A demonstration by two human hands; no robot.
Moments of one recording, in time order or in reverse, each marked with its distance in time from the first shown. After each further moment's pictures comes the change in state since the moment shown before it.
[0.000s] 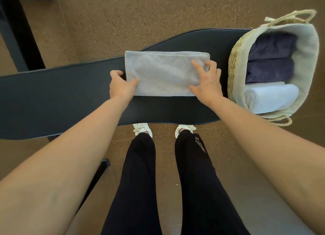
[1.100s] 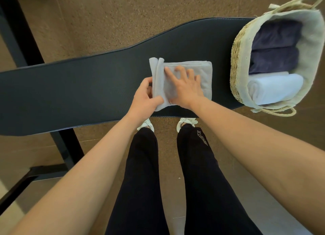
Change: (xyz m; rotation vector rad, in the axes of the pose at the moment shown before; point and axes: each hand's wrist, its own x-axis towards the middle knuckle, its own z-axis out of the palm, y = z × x) left_hand -0.092 -0.005 0.003 -0.215 -0.511 0.211; right_hand -0.021 -0.053 0.039 -0.339 -0.171 -0.238
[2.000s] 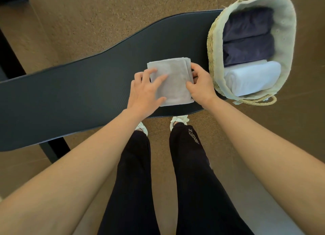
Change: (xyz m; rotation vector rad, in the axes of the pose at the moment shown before) left_hand 0.044 -0.005 0.063 1.127 0.092 0.502; right_hand -0.047 0.093 -0.003 1.003 0.253 0.291
